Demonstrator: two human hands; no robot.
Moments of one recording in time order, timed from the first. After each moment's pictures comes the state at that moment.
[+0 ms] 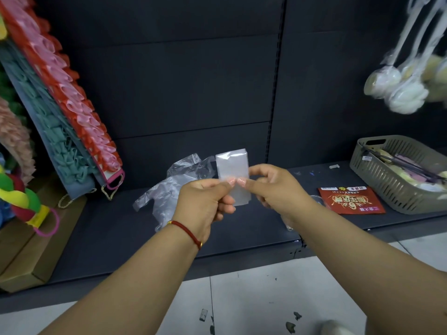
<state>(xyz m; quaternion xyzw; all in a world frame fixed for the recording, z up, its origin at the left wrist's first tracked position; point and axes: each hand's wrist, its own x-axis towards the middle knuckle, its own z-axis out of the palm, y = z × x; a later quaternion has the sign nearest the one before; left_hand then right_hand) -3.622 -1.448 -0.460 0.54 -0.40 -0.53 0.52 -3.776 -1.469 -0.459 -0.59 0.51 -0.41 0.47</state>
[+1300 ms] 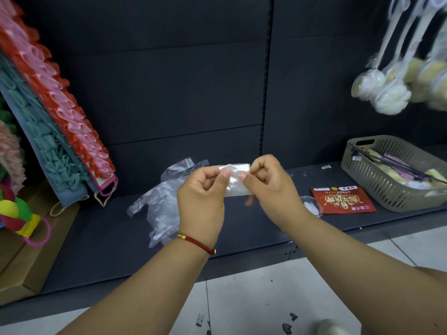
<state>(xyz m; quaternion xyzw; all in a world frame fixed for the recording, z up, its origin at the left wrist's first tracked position) -3.648 -1.438 -0.458 0.48 -0.47 -0.36 0.65 -3.776 -1.450 -0.450 -0.60 0.47 -0.52 0.39</state>
